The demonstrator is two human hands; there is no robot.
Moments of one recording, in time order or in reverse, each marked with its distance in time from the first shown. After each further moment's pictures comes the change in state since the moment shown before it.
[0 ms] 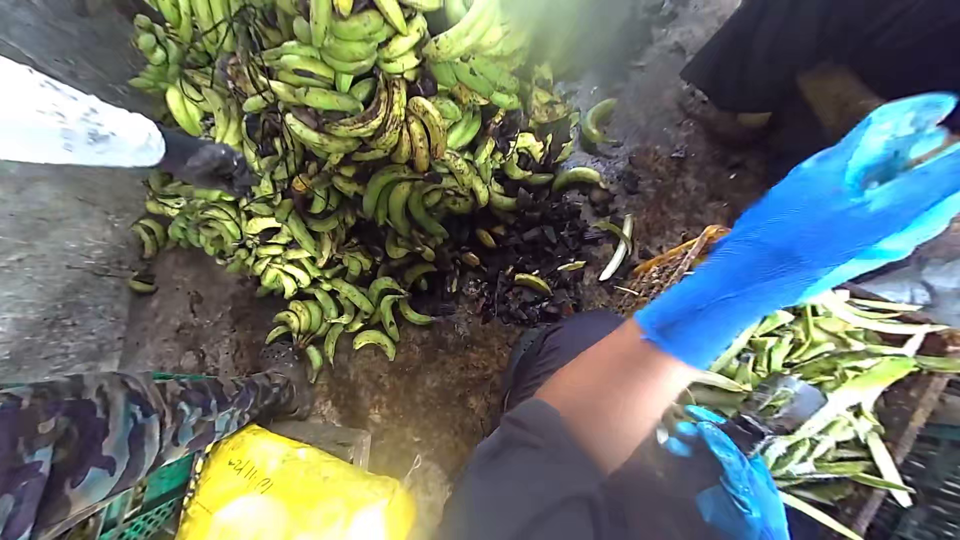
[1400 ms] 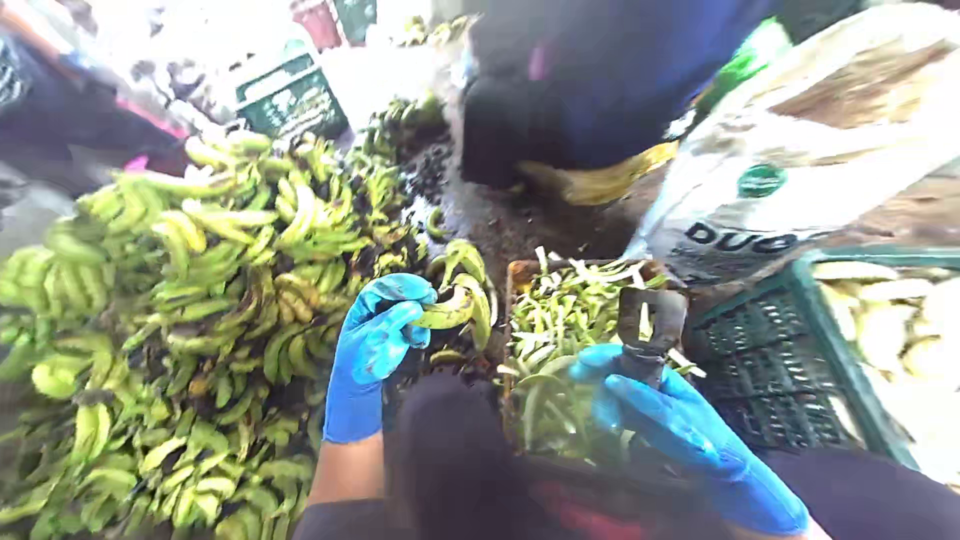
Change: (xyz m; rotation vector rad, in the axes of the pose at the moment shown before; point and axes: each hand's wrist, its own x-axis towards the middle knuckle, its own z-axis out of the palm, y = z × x) left_hand -0.042 0.196 -0.122 -0.281 -0.367 -0.145; right_hand -0.015 -0.146 0.028 0.026 -0.404 -0.396
